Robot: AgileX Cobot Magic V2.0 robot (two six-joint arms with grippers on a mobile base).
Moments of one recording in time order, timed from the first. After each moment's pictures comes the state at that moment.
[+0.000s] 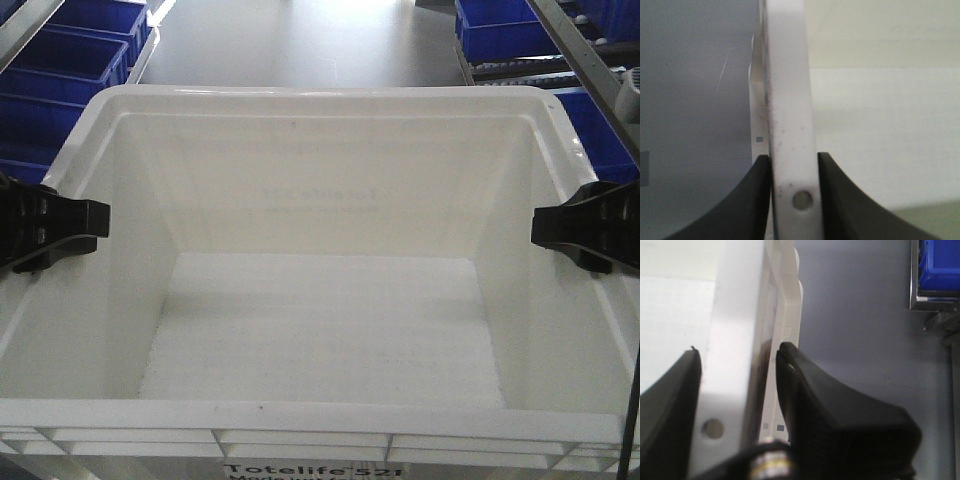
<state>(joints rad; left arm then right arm) -0.37 1.08 -1.10 -0.01 0.99 -0.39 0.30 1.00 -1.03 0.04 0.90 0.22</state>
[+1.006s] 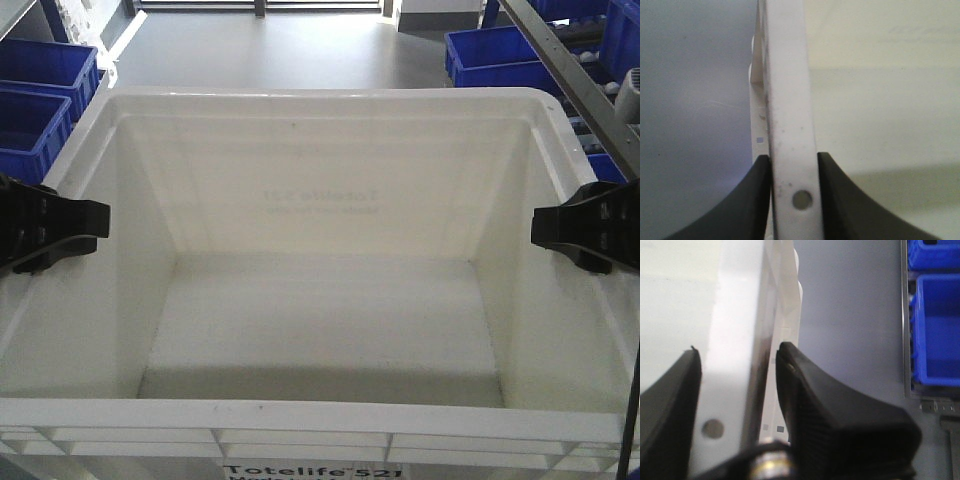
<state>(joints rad) -0.37 1.08 -1.10 -0.01 1.00 -0.39 0.30 1.00 -1.03 0.04 0.90 0.22</state>
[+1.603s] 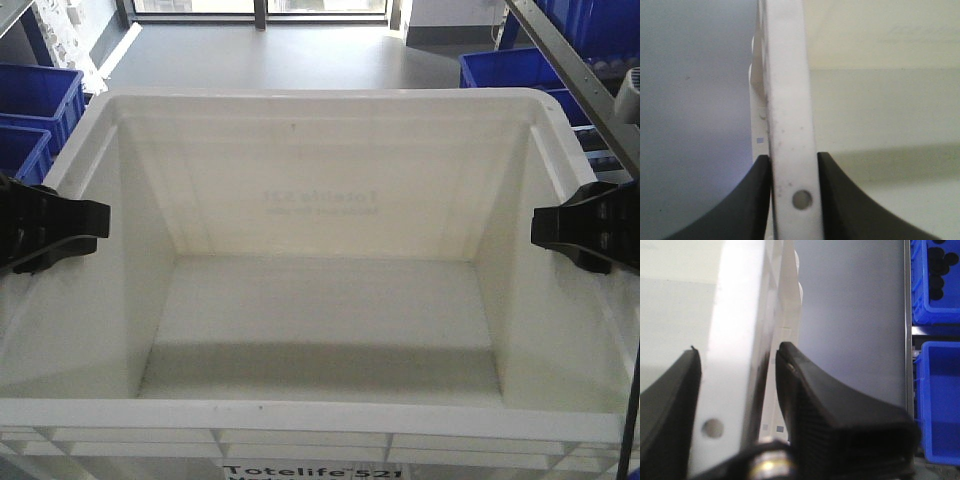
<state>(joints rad) -0.37 1.08 -1.10 -0.01 1.00 -0.39 0.30 1.00 -1.03 0.04 0.90 0.22</state>
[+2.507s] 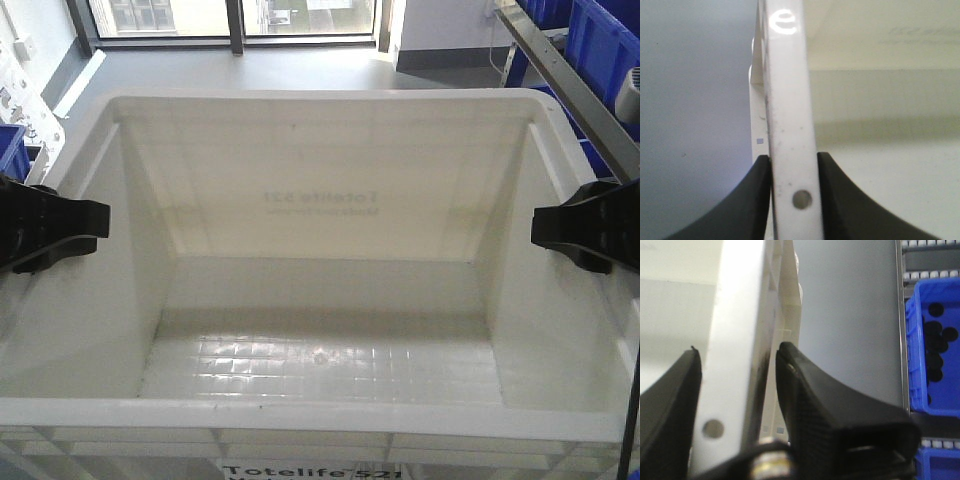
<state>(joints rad) -0.37 1.08 -1.10 -0.01 1.00 -0.39 0.30 1.00 -1.03 0.04 0.90 0.22</state>
